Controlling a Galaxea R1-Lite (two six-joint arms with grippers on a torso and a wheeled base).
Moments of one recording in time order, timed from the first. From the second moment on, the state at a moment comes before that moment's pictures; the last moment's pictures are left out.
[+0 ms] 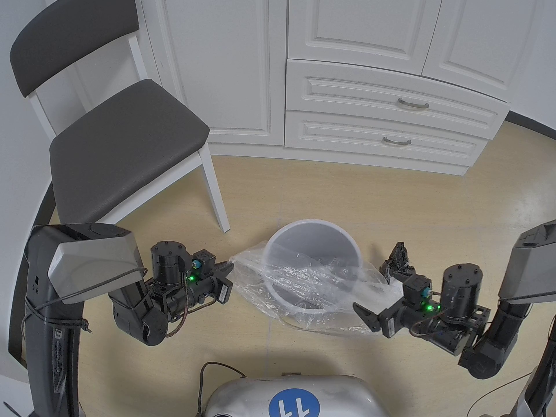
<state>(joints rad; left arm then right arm) -0.36 2.41 -0.79 -1.31 -0.16 0.23 0.51 2.06 -0.25 -1.50 -0.08 -0.20</state>
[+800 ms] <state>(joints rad) -0.35 2.42 -0.80 -1.34 -0.20 0.17 0.79 2.35 -0.93 -0.97 -0.46 -0.34</state>
